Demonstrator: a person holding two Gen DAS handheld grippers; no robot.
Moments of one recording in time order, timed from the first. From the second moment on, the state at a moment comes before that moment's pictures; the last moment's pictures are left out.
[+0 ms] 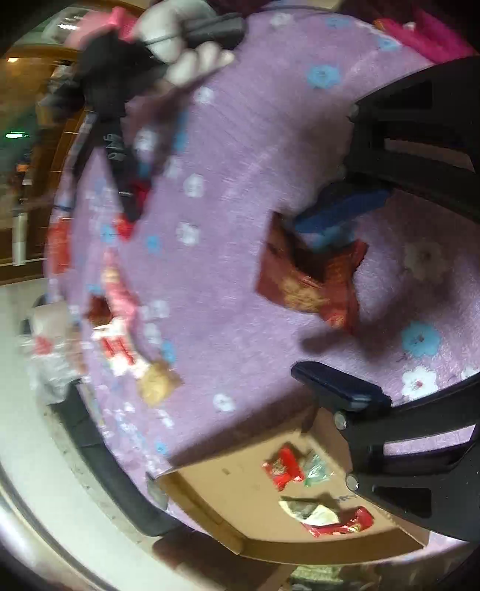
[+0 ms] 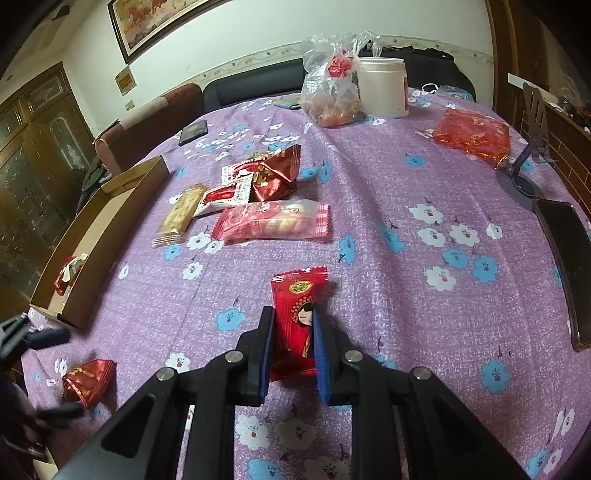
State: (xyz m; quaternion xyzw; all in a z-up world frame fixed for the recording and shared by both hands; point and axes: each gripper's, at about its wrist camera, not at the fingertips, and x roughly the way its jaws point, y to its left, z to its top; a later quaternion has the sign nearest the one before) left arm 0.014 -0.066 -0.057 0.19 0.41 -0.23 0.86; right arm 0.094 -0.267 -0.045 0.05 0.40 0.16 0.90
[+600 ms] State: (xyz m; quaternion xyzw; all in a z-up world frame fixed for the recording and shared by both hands) left arm 0.048 0.077 0.025 -0.08 0.39 -0.17 0.90; right arm 0.065 -0.188 0.022 0.05 0.38 0.28 0.88
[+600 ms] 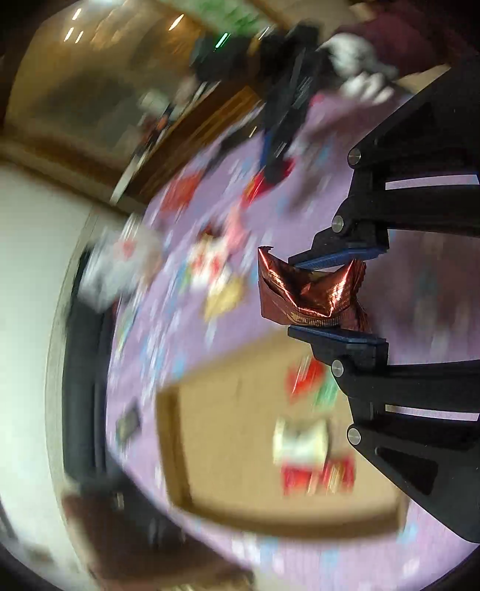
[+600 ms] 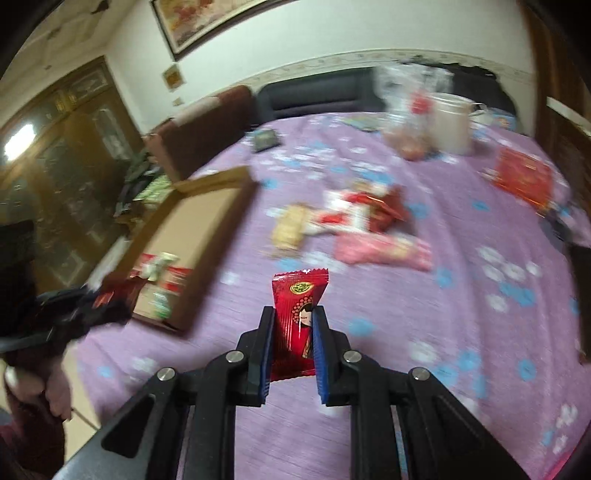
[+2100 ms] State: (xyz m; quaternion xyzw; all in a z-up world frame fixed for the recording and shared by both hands) left arm 0.037 0.180 0.021 -0.25 0.37 -0.10 0.89; right arm 0.067 -0.064 0.016 0.00 0.36 0.36 0.86
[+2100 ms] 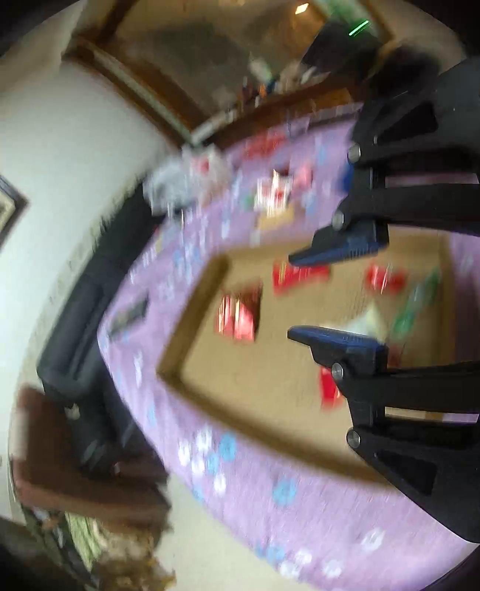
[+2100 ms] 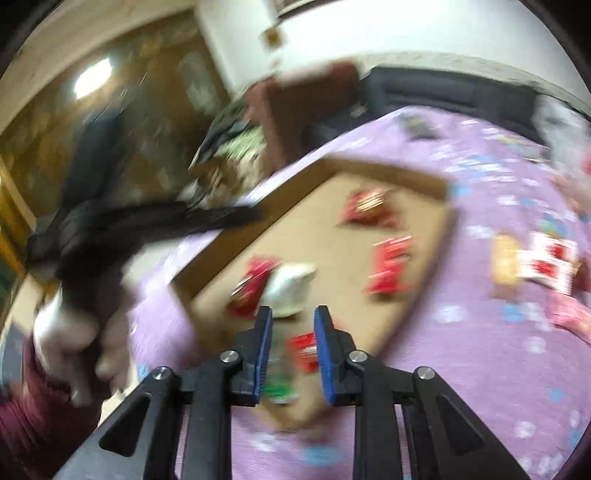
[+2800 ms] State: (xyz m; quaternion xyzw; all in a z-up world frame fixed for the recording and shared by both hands) left arm 0.028 0.070 0.016 -0.17 0.40 -0.18 0.88; right arm 0.200 -0.206 -0.044 0.02 0.43 0.12 0.89
